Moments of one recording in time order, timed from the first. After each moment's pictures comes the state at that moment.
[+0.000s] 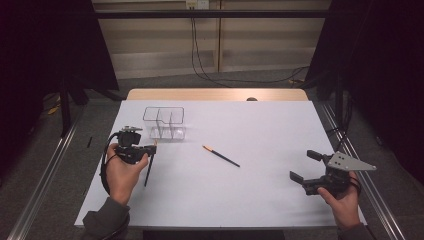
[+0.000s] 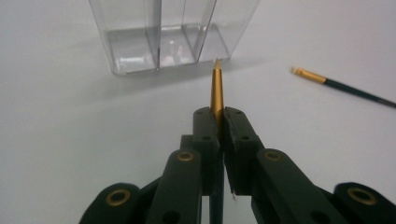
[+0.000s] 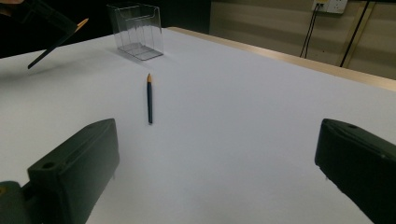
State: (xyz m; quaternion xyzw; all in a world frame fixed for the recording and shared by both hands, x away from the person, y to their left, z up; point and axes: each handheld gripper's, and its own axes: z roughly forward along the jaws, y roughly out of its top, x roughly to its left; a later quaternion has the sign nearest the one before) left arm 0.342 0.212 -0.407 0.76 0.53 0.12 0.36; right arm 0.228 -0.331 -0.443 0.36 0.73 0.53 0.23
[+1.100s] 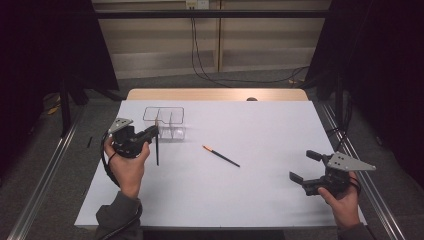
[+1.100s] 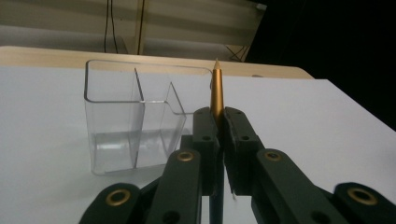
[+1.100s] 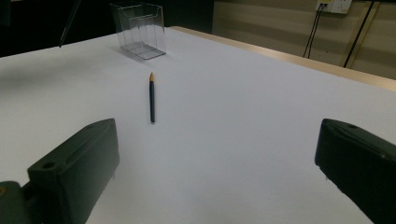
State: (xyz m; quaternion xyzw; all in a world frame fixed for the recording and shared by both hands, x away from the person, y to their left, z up) left arm 0.339 0.208 -0.390 0.66 0.50 0.18 0.53; right arm 0.228 -0.331 -0.444 0.36 0.73 0.54 0.23
